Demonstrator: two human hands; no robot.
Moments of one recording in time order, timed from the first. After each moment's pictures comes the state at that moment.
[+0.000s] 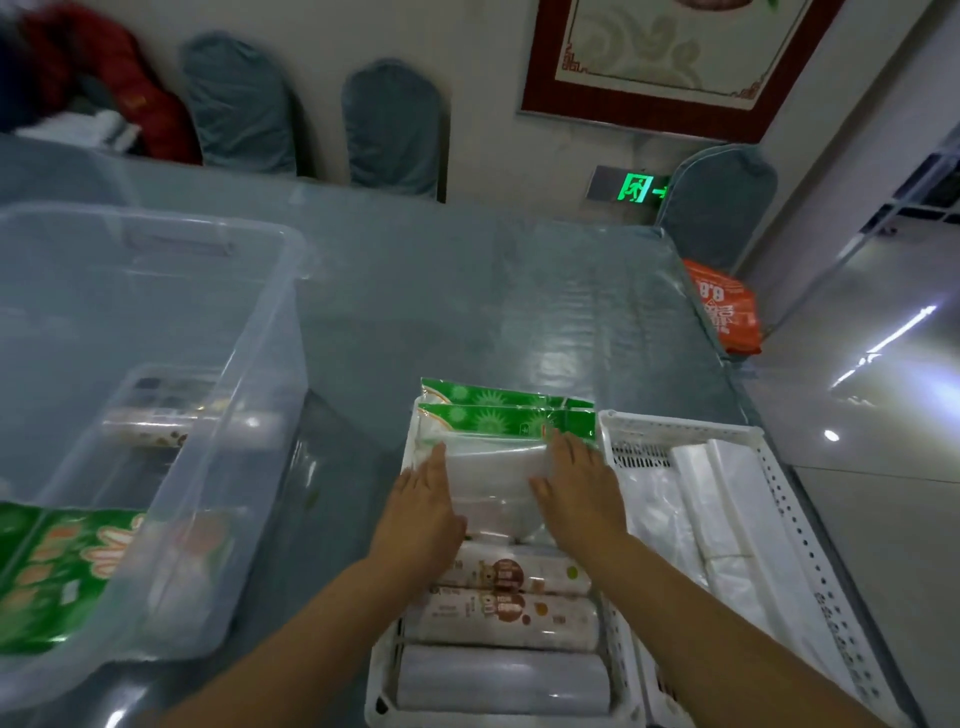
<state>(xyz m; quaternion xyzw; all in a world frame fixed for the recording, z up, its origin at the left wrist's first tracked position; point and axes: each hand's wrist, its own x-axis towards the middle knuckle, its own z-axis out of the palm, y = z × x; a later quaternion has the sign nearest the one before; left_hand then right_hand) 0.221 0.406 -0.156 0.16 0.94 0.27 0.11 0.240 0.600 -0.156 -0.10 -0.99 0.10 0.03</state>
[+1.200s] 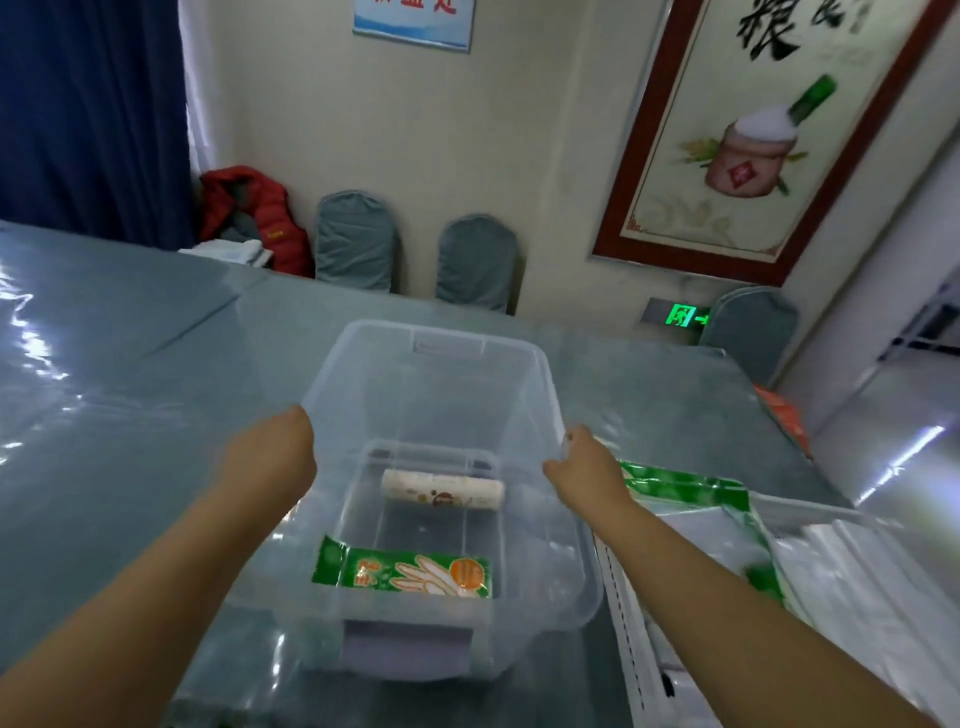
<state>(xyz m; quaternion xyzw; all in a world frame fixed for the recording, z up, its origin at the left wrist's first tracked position) 0.146 -0.039 -0.006 -0.01 0.99 0.08 -0.06 0.191 0.270 -0.016 -0.18 -0.93 0.30 0.07</state>
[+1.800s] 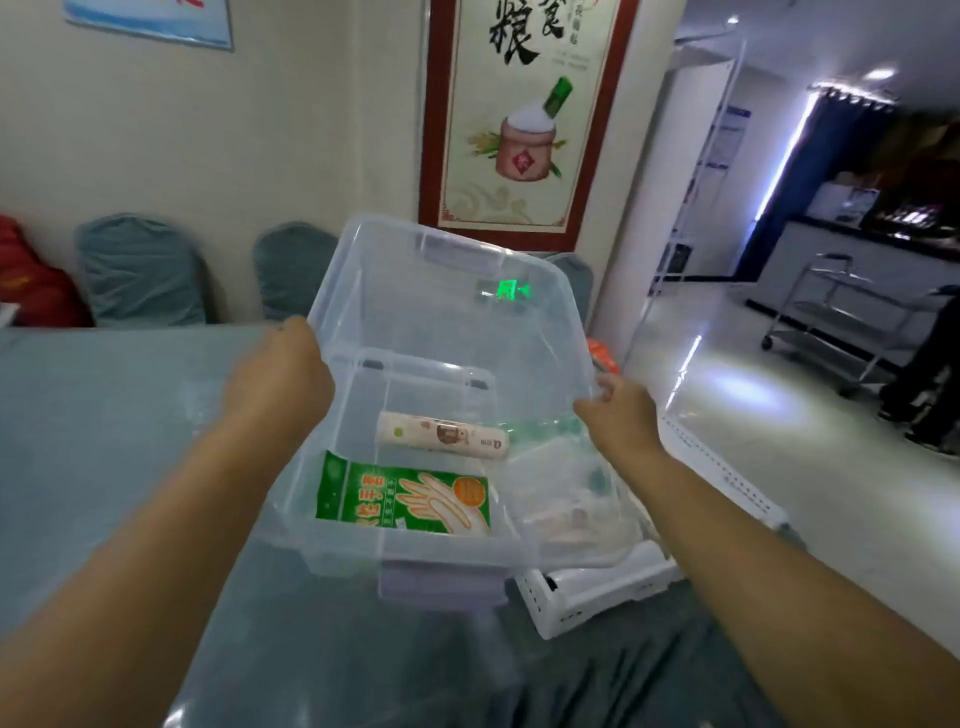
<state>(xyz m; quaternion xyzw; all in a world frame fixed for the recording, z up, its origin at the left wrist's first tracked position) 0.178 0.075 0.106 0.17 0.94 0.27 -0.13 0.331 0.344 0.067 -0.34 -0.81 0.34 0.33</state>
